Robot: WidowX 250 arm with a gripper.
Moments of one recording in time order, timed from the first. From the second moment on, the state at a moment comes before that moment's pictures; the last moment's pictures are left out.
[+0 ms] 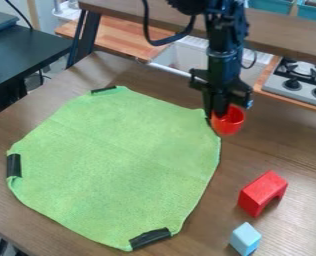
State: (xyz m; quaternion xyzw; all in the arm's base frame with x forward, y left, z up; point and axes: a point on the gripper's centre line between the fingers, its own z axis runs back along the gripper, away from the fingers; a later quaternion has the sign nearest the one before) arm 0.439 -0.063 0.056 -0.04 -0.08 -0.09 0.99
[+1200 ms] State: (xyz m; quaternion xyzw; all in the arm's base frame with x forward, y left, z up) arm 0.452 -0.113 0.023 0.01 -0.10 -0.12 0.99
